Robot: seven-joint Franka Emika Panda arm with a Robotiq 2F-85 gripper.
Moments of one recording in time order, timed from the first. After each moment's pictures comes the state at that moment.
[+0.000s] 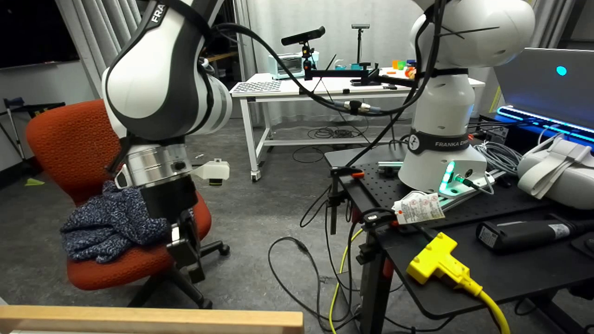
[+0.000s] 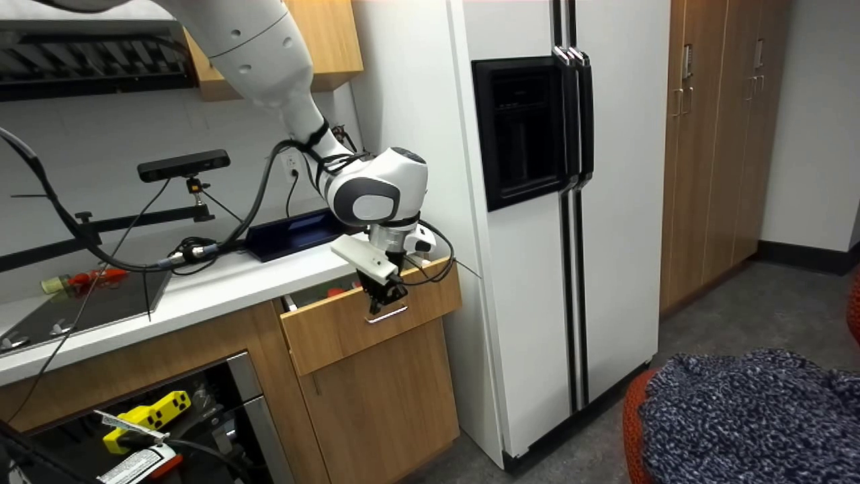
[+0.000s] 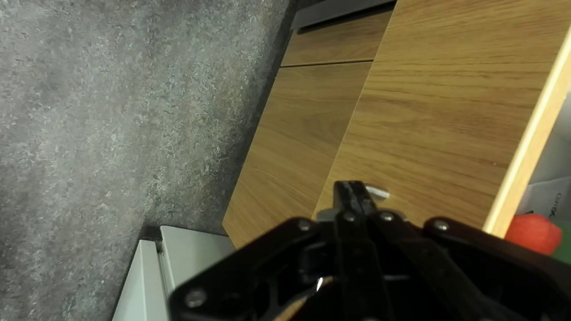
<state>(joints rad) -0.09 0.59 0.26 -2.02 0.42 2.46 -0.40</state>
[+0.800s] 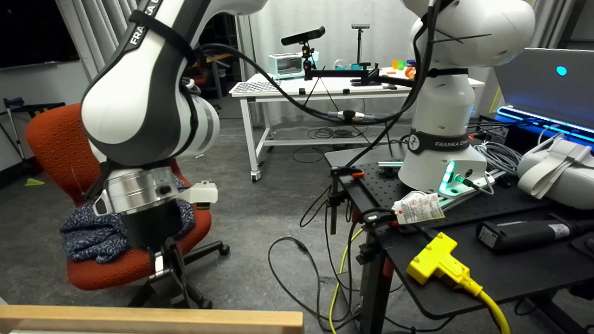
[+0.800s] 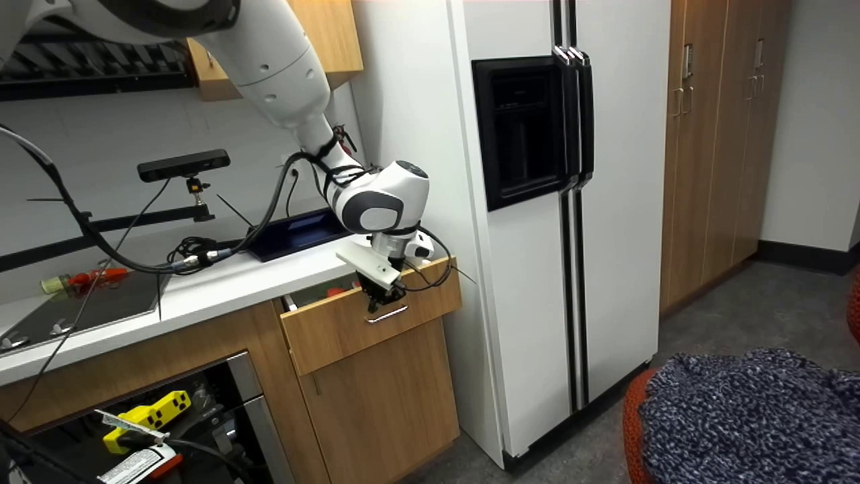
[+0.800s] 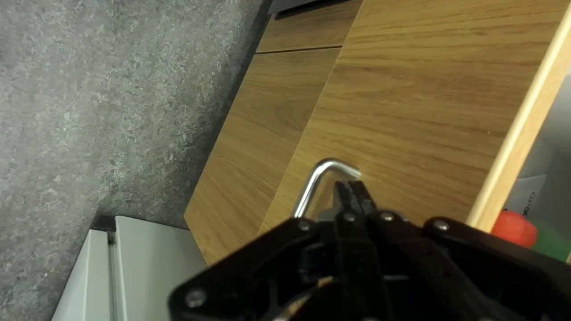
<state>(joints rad) -0.09 0.71 0.31 -1.89 0.42 2.46 -0.45</state>
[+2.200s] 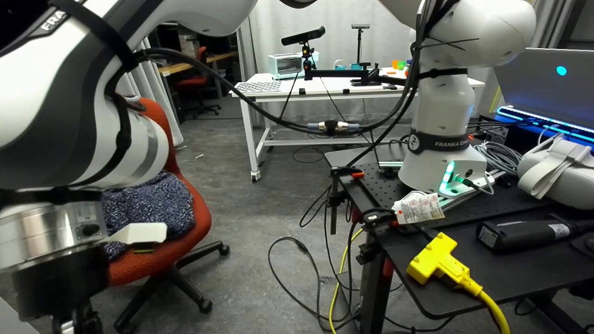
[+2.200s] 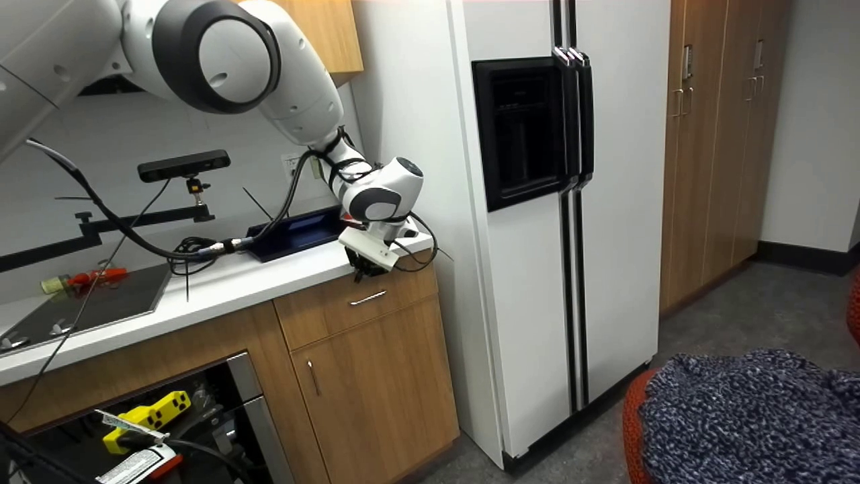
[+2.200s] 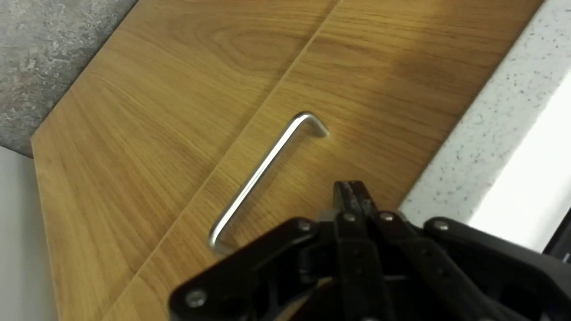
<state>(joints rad) -0.06 0.90 0.46 -1.56 0.41 2.34 -0.60</state>
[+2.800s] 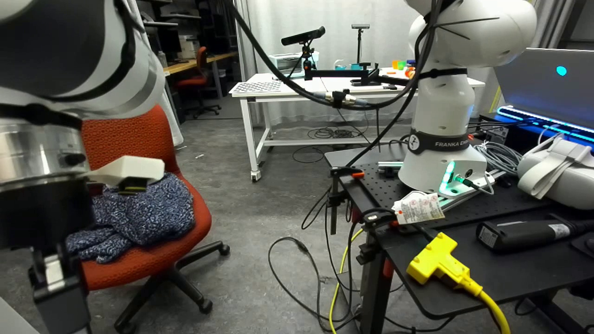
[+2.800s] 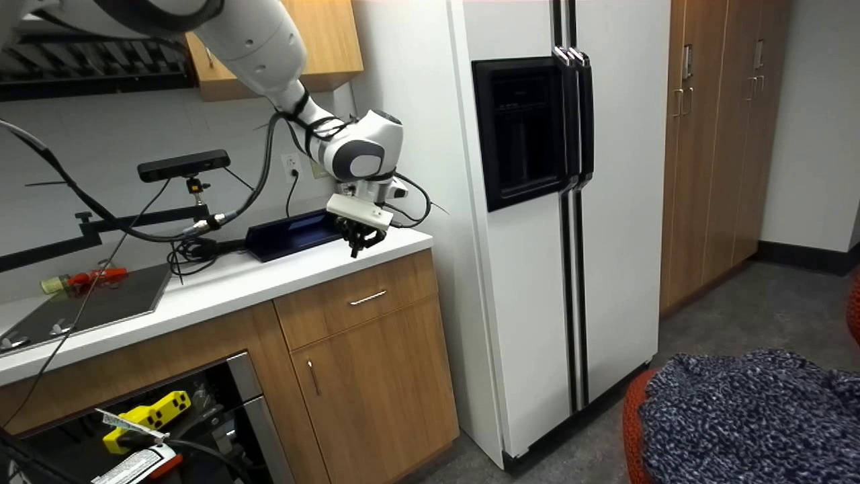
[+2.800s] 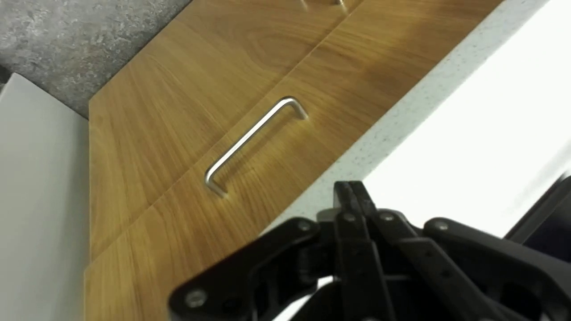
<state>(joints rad) -0.04 0.67 0.43 -1.71 0.34 2.33 -0.59</state>
